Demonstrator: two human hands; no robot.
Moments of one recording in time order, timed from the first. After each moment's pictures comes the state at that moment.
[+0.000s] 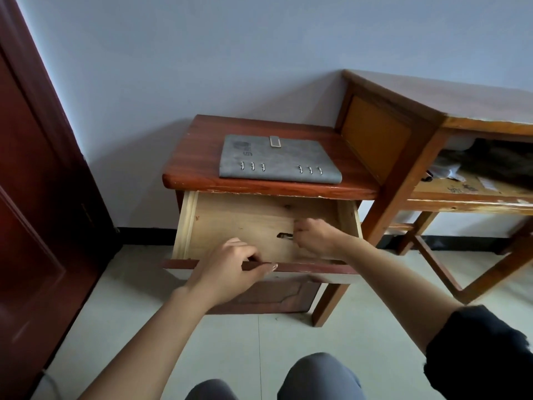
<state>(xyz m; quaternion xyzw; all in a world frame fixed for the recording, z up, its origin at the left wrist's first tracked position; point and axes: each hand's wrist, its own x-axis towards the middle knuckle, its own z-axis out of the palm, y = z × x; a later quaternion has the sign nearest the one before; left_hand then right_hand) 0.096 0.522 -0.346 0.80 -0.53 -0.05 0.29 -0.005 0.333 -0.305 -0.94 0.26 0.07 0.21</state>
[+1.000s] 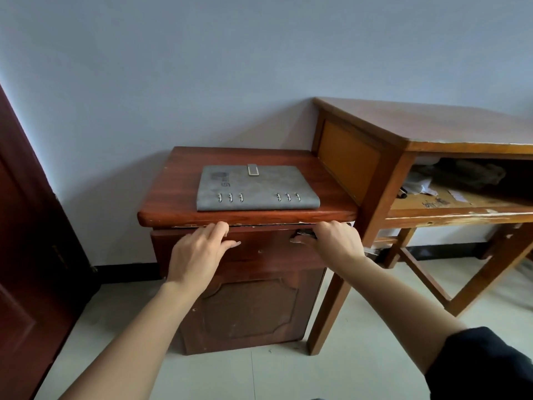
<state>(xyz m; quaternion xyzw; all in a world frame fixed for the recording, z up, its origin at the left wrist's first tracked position) 0.157 0.478 -0.338 0.76 -0.51 0.34 0.22 -0.027 0.292 -0.295 -0.93 0.34 -0.13 -0.10</state>
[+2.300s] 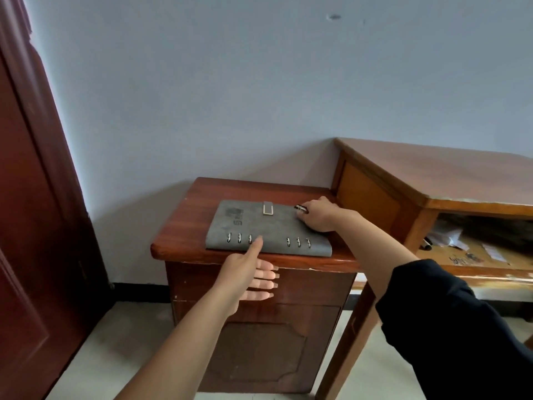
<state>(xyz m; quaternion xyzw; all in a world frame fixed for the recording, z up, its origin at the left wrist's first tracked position) 0.108 0.432 -0.262 0.67 -0.14 -0.38 0.62 0.087 0.201 -0.211 -0.94 0.33 0.02 0.05</state>
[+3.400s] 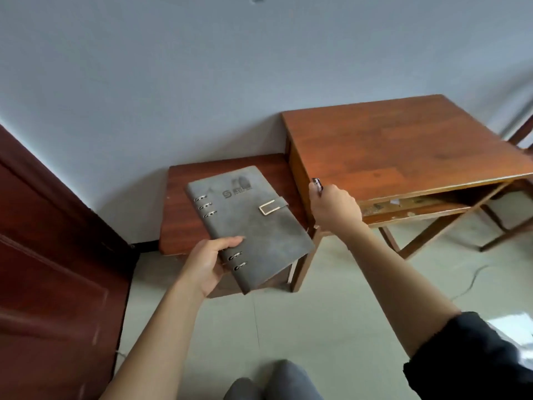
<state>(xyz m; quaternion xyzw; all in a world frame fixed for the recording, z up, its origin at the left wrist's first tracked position) 0.050 0.473 -0.060 0.60 -0.02 -0.49 0.63 -0.080 0.280 -0.026 -0.81 0.54 -0.09 0.23</state>
